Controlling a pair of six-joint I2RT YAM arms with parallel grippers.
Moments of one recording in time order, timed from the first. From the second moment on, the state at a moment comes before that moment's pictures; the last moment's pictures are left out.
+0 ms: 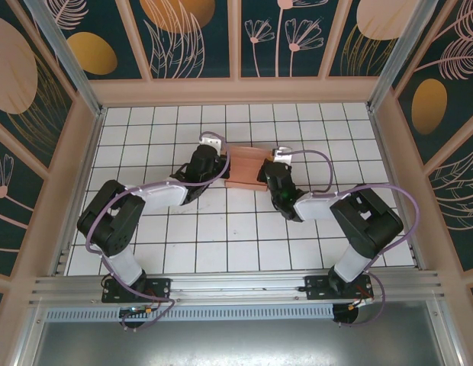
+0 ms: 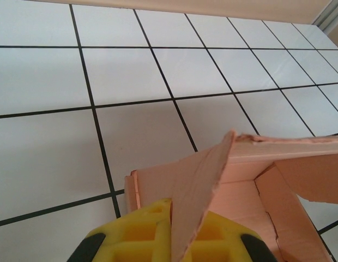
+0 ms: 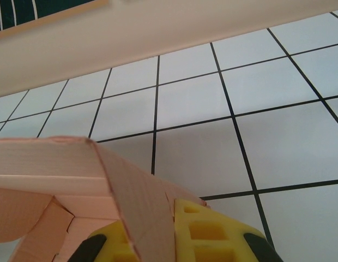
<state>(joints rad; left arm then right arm) -0.63 1.74 0.92 0.33 -0.09 -0.42 0.69 1.65 0.65 0.64 0.51 0.47</state>
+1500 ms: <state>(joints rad) -0.69 1.74 0.72 0.61 -0.23 -0.39 0.82 1.07 0.42 0.54 0.49 0.32</state>
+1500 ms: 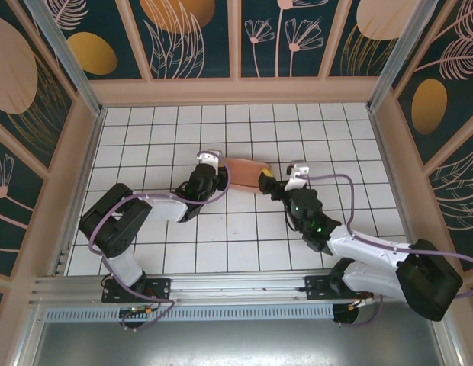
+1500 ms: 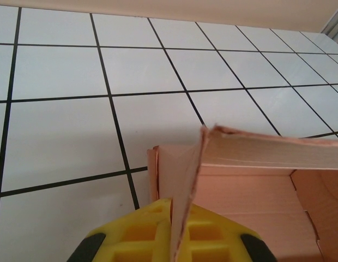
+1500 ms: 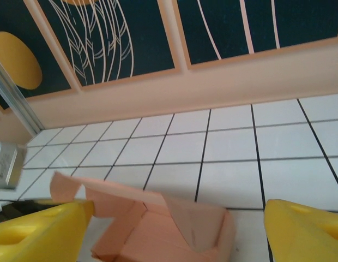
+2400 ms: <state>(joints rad) -0.70 1.53 0.59 0.59 -0.19 -0.39 0.68 1.55 0.95 0.01 0.36 0.45</state>
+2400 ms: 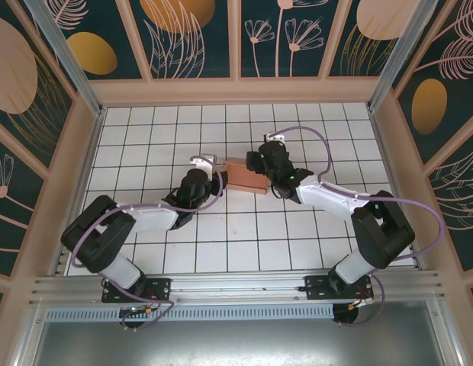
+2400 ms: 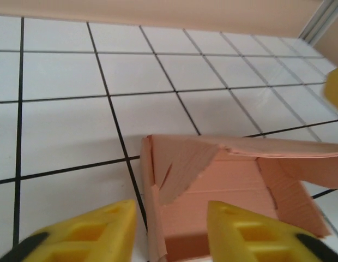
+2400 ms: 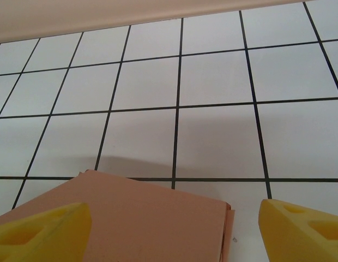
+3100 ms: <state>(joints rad) -0.64 1.51 0.79 0.26 -0.16 -0.60 0.72 1.57 0.77 0.05 0.35 0.50</state>
